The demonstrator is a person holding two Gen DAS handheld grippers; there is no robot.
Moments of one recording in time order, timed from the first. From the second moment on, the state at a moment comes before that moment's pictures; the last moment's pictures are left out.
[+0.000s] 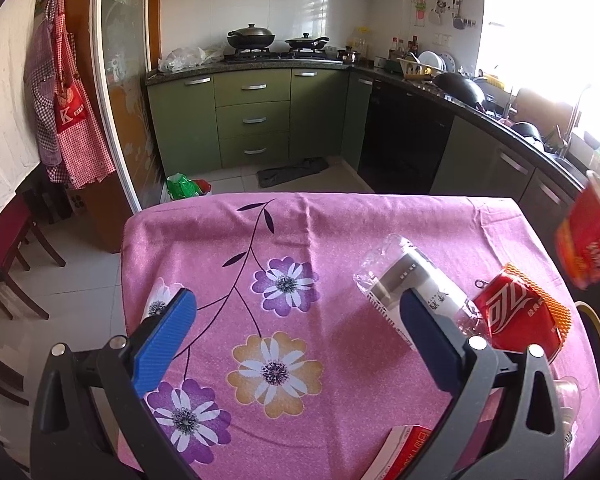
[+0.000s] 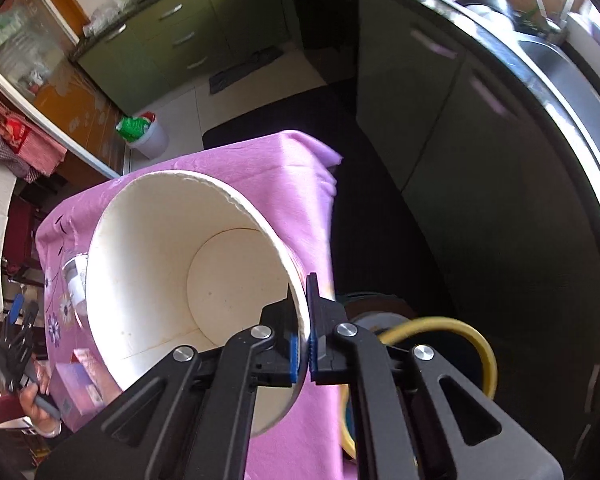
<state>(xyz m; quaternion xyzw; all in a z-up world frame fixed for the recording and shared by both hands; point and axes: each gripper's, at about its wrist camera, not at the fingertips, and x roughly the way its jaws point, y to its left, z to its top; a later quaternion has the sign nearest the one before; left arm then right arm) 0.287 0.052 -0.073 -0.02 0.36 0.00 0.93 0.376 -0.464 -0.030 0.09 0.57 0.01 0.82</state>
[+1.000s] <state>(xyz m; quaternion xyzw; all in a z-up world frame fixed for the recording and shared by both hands) 0.282 0.037 -0.075 0.00 0.36 -0.01 0.93 0.262 -0.615 -0.288 0.17 0.65 -0.15 0.72</state>
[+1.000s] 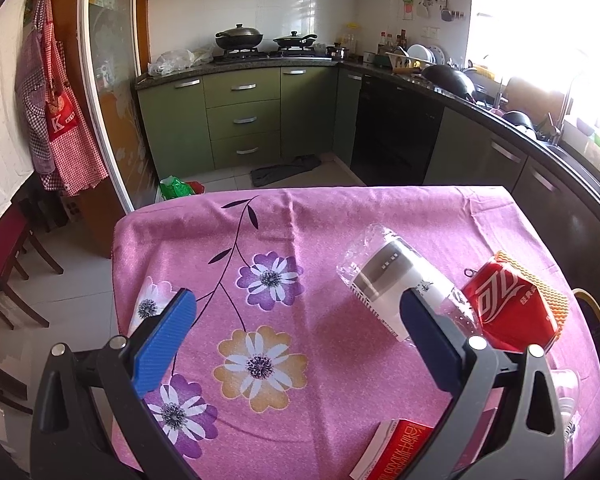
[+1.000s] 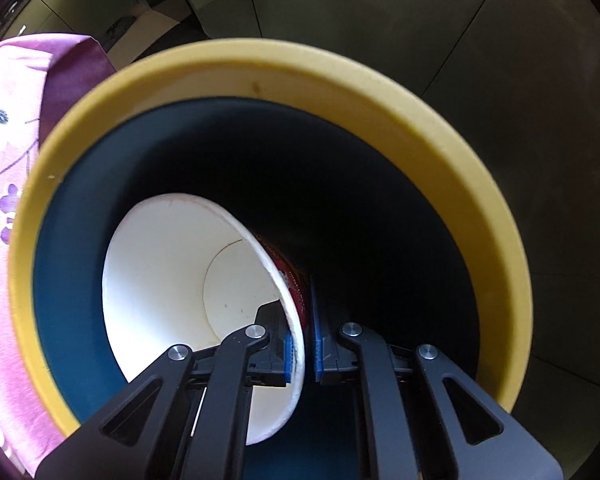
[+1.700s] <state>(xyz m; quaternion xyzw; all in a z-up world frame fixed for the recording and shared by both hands) 0.236 0.001 -0.042 0.05 0.39 -0.13 0.91 0.229 -0.531 -0.168 0.10 0.57 -0.09 0.81</state>
